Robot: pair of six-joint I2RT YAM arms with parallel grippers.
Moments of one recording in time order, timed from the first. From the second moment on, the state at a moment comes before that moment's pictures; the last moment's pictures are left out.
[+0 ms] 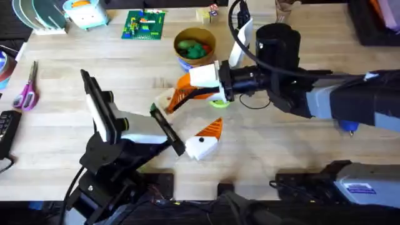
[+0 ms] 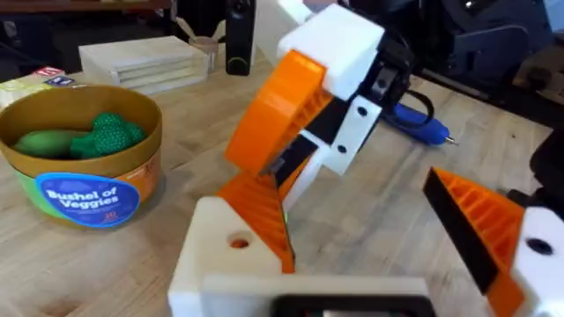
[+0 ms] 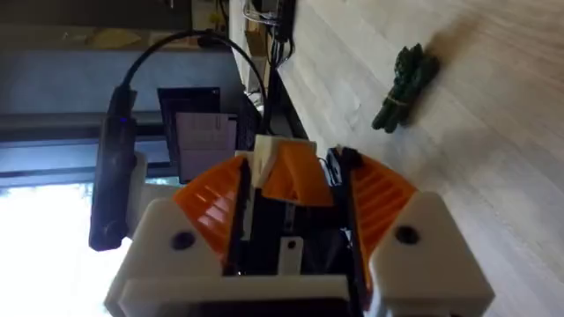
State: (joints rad) left arm -0.54 0.01 0.01 -0.05 0.40 -0.16; right arm 0.59 1.50 0.67 0.45 -0.94 1.08
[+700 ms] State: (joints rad) left arm -0.54 0.01 0.01 -0.05 0.40 -0.16; right arm 0.58 1.50 0.67 0.33 -1.01 0.91
